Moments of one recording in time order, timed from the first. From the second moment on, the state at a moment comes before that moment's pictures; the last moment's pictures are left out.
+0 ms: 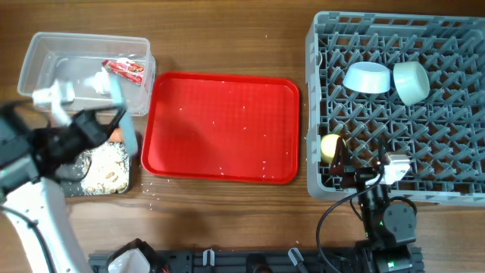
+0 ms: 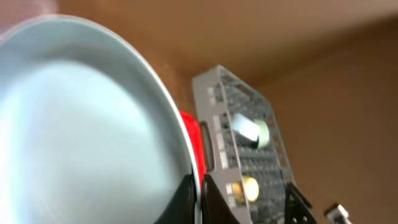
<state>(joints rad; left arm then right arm) 0.53 1.17 1.04 -0.76 1.13 -0.08 0.16 0.02 0.01 0.01 0.09 0.20</state>
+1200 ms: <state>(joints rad) -0.66 1.94 1.14 1.06 0.50 -1.29 0.16 0.02 0.01 0.01 0.08 0.20</state>
